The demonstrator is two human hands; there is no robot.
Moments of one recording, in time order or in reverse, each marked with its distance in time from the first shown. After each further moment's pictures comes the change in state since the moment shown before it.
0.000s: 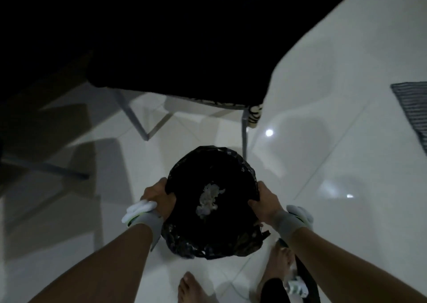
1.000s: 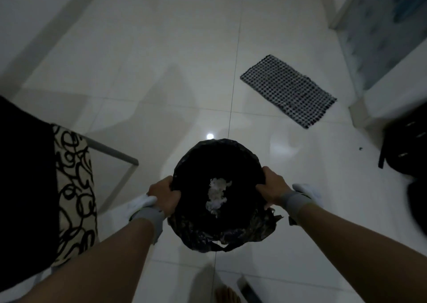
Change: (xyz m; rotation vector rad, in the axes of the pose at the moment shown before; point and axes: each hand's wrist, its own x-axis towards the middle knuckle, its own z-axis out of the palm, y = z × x) left_hand 0.001 0.477 0.160 0.264 -0.336 0.471; right_hand 0.008 0.207 -0.378 0.328 0.306 0.255
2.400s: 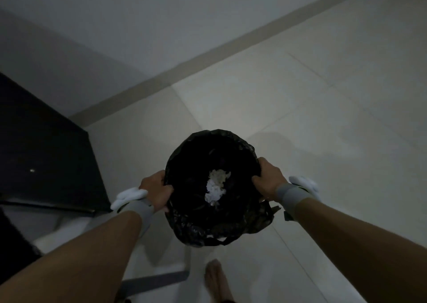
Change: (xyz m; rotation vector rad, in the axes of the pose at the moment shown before) left_hand 0.419 -0.100 -0.434 -0.518 0.547 -0.581; right_hand 0.489 -0.672 0.066 -0.539 -0.399 -0.605
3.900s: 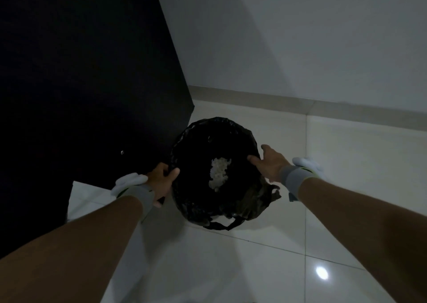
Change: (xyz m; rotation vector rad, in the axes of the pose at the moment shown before) left_hand 0.181 -0.148 -0.158 -0.461 0.130 -0.700; right_hand 0.294 -0.328 0.131 -0.493 -0.474 -0.385
